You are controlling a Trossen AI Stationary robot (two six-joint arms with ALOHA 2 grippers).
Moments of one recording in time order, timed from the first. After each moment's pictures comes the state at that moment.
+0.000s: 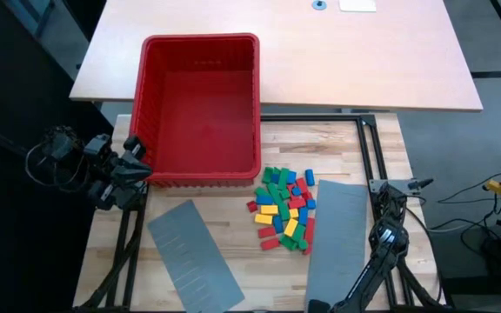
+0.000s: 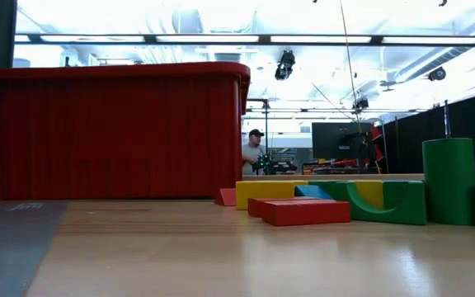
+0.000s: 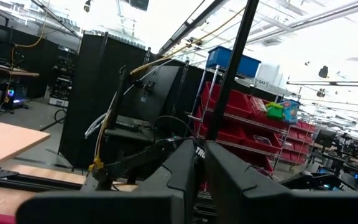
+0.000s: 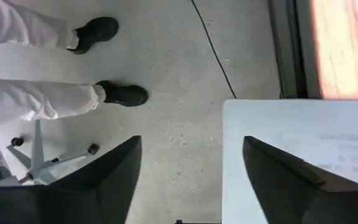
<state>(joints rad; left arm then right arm) -0.67 0.47 0.87 -0.09 -0.51 -0.17 0.93 2.37 2.15 -1.02 -0.08 1.20</state>
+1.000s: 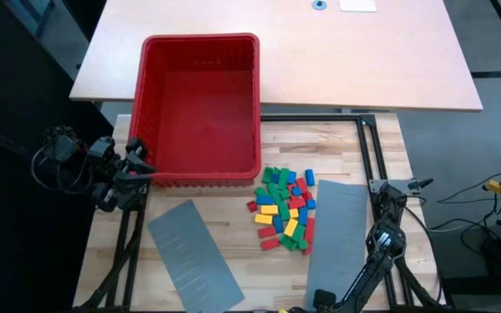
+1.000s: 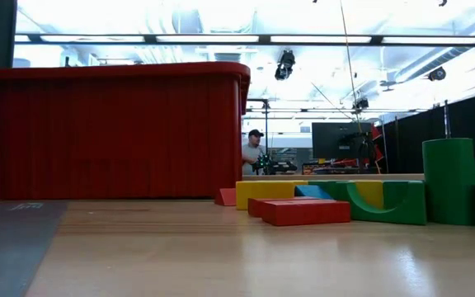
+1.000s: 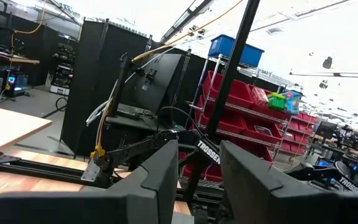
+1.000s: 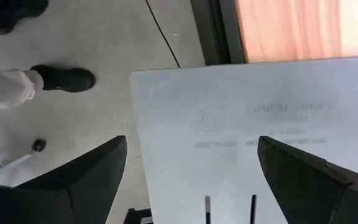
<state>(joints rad) -0.67 0.47 0.87 -0.15 -0.51 -0.21 0.93 2.41 2.12 -1.17 -0.10 1.21</state>
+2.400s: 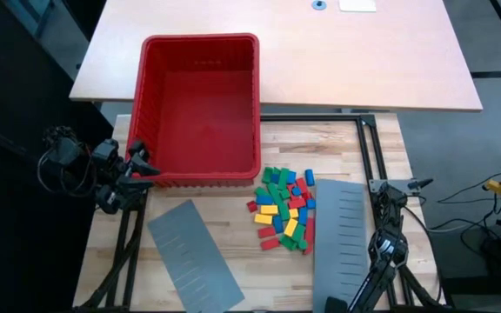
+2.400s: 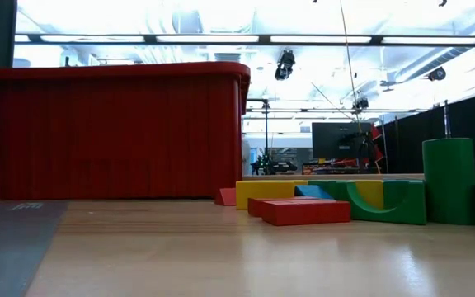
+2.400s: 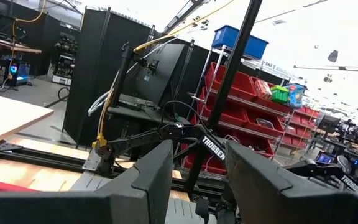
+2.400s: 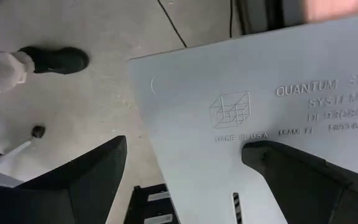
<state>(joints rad) -0.67 0.49 0.87 -0.17 -0.51 -0.25 0.98 2.47 2.13 -1.19 -0.16 1.32</state>
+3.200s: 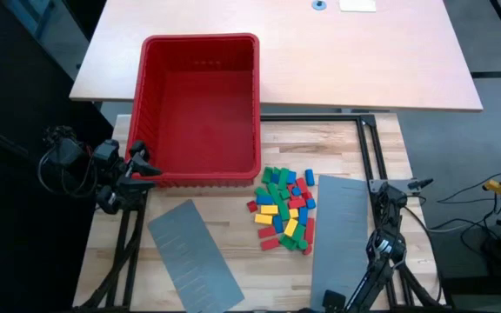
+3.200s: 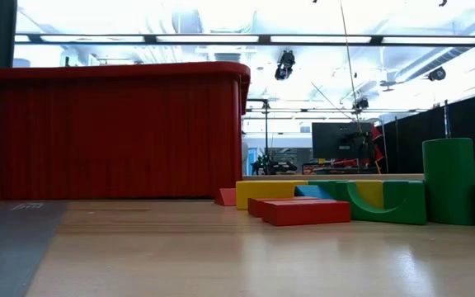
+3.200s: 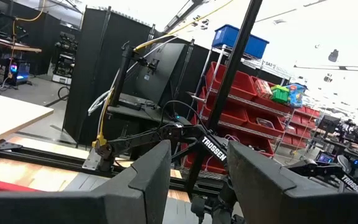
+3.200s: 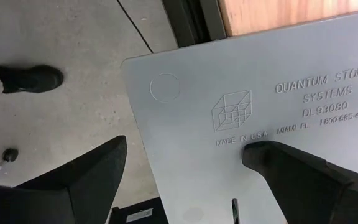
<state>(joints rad) -0.67 0.49 0.87 -0.17 -0.51 -0.25 0.97 2.48 2.14 -1.26 -0.11 1.34</state>
